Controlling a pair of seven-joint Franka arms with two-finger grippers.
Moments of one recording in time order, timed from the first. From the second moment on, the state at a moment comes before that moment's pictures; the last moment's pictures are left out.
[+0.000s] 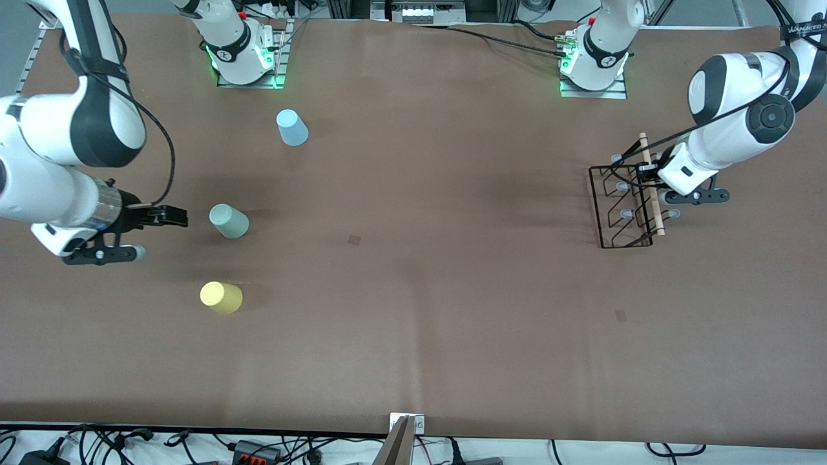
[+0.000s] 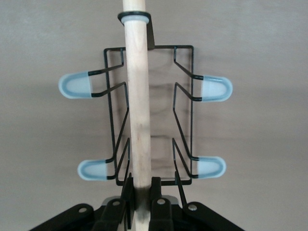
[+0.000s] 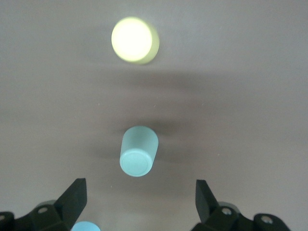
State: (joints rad) left arm 0.22 -0.05 -0.22 -2.31 0.03 2.04 -0.03; right arm 0.02 0.32 0.02 -1.70 0.01 1.81 -0.03
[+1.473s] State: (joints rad) left arm -0.10 0.39 -0.65 -1.44 0.01 1.69 -0.48; right arm 0.06 0.47 0.02 -1.92 0.01 2.02 0.05
